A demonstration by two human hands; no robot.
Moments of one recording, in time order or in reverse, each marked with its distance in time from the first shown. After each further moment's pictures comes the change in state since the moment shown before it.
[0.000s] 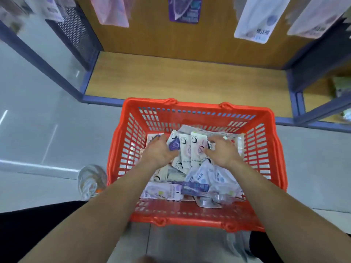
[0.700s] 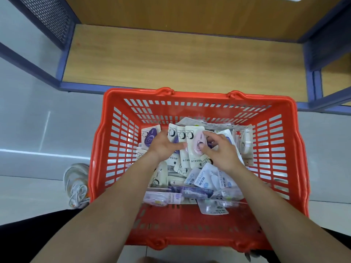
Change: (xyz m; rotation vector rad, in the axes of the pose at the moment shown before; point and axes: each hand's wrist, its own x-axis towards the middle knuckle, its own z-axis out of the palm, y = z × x) left_hand 0.052 -0.003 0.040 -0.473 -0.120 -0.119; right_hand 0.011 0.017 0.044 0.428 0.060 -0.008
